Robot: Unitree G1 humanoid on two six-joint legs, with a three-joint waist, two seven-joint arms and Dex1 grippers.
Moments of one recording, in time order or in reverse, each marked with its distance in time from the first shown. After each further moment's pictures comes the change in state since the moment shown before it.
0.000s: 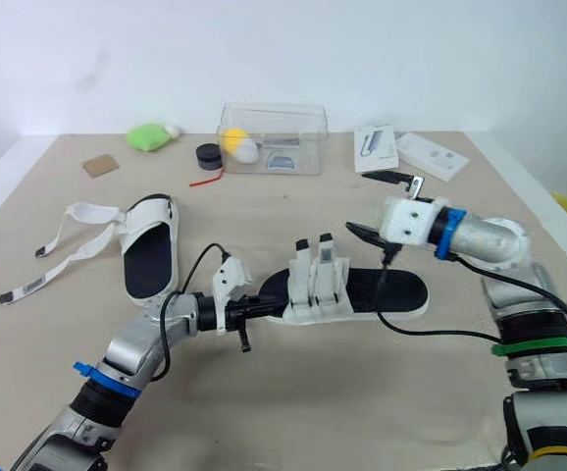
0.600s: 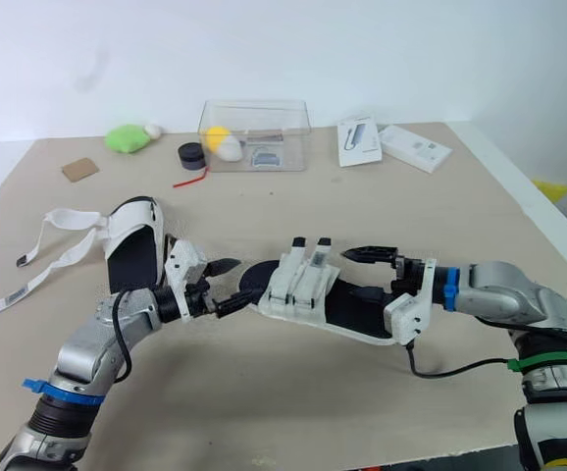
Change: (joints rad) left arm 0.051 0.092 0.149 -0.151 -0.083 0.065 0.071; right arm 0.029 0.064 0.012 0.125 -0.470 -0.467 -0.302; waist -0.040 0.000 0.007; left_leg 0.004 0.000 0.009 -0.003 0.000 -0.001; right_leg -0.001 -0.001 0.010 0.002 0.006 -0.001
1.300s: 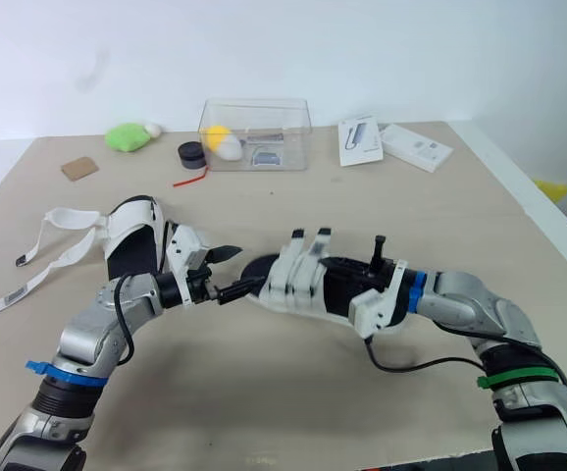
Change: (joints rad) left arm -0.121 -0.012 -0.012 0.082 -0.005 -0.018 -0.024; right arm 0.108 0.096 -0.020 -0.206 0.082 0.401 -0.109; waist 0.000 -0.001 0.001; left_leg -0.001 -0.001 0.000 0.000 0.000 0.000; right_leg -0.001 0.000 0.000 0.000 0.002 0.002
